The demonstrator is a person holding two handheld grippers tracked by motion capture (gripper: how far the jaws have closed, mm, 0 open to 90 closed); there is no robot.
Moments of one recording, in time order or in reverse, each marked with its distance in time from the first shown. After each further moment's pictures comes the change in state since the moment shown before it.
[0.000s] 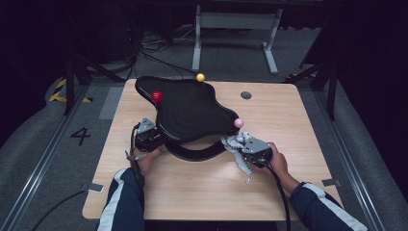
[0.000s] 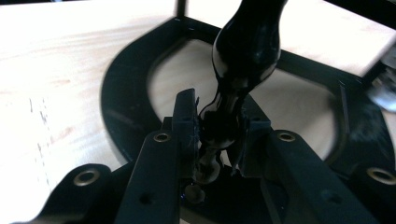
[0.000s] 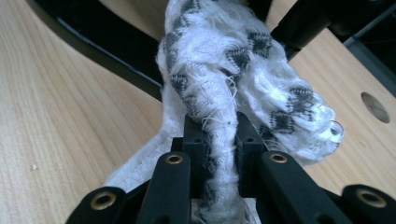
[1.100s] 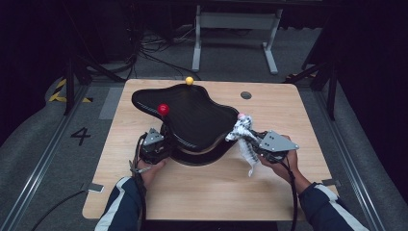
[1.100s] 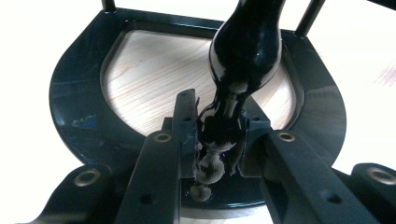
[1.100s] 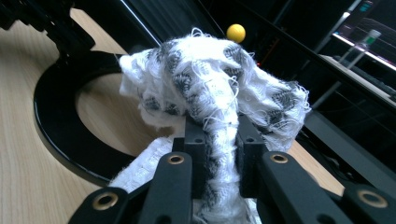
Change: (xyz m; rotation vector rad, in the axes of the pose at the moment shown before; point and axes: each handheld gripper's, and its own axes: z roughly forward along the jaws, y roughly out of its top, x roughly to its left) left arm -0.036 -0.008 -0.007 0.044 -0.058 0.068; right arm -0.018 0.036 -0.063 -0.308 -0.084 0.001
